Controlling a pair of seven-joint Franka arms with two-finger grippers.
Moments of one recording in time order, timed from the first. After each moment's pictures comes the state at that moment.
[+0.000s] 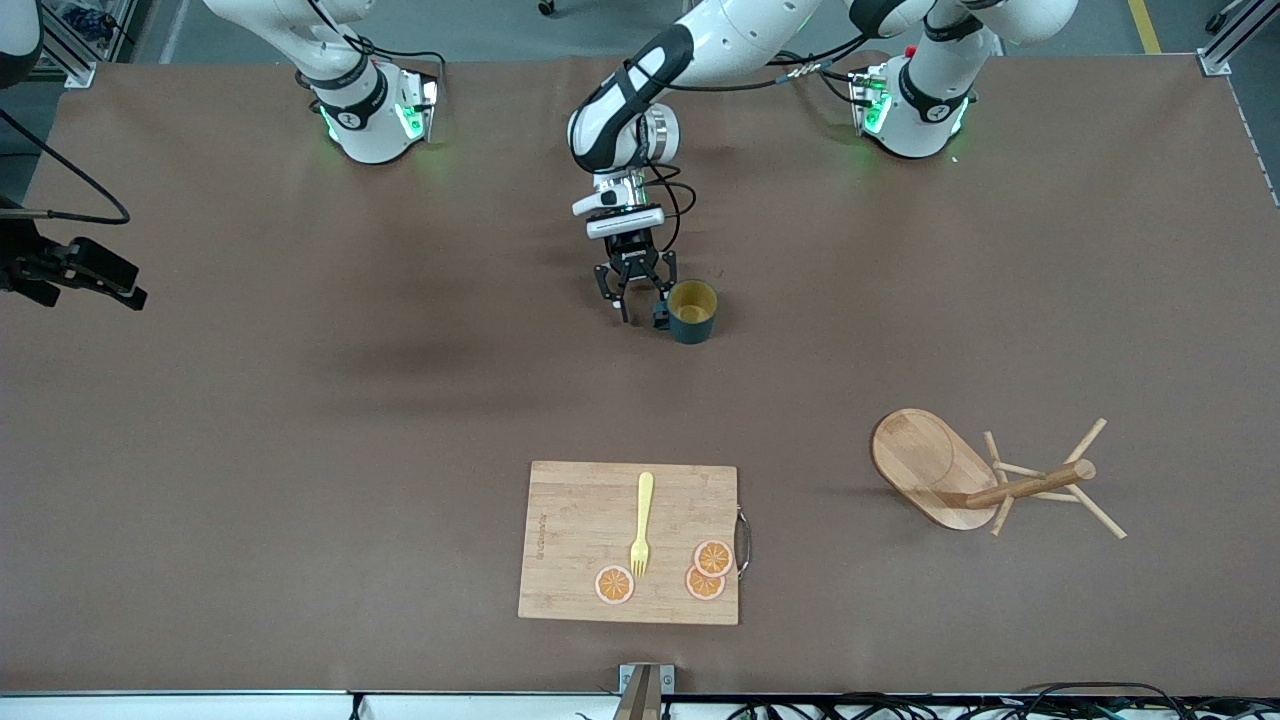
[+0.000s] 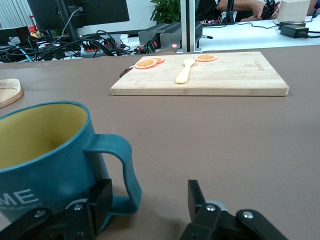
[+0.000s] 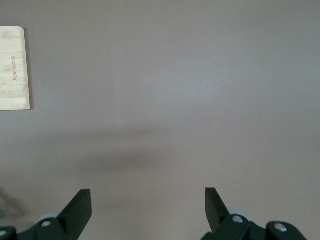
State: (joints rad) left arm -0.98 0.83 -0.30 -1.81 1.61 1.84 -2.46; right arm -0.01 0.01 -0.05 -1.61 0.00 1.66 -0.01
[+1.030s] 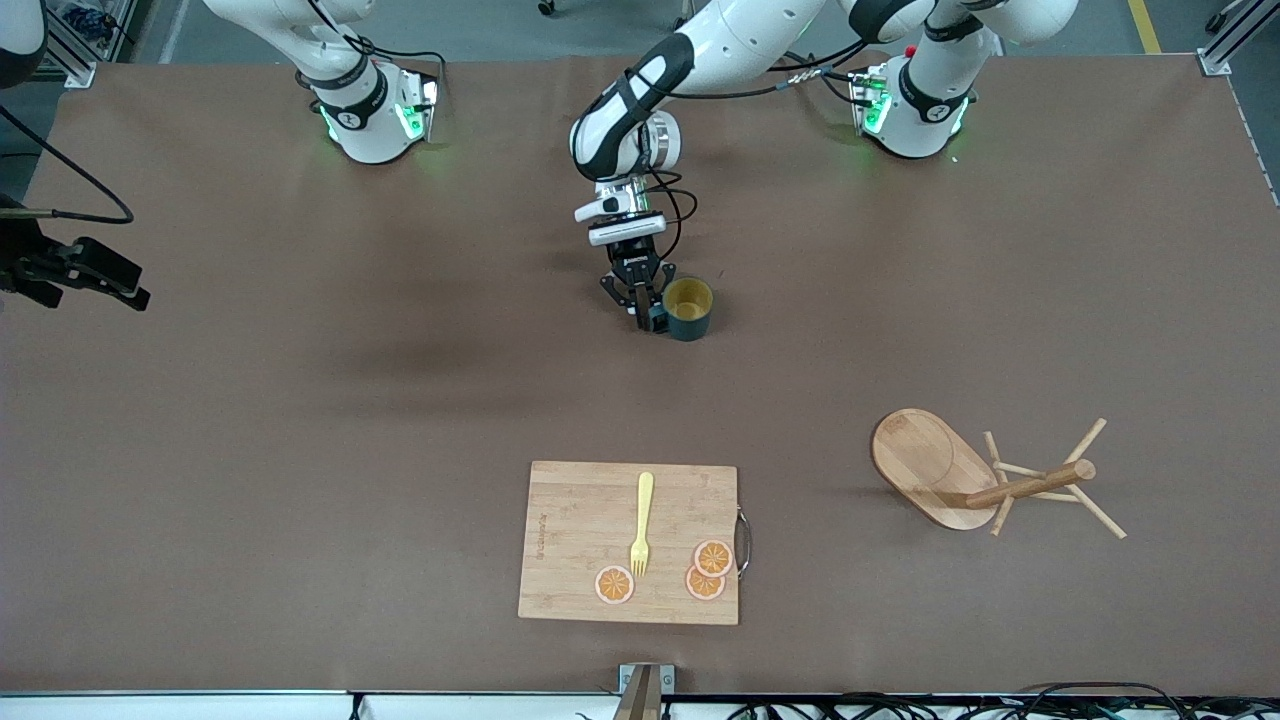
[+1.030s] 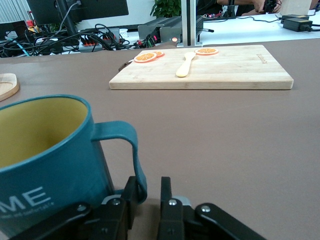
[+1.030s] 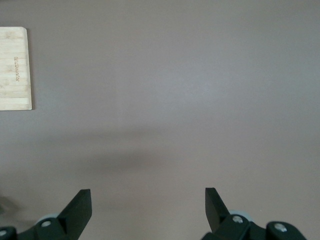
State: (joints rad) left arm -0.97 0.84 -0.30 -1.80 1.61 1.86 -2.46; right arm -0.01 0.01 -0.04 -1.61 0.00 1.67 -0.01
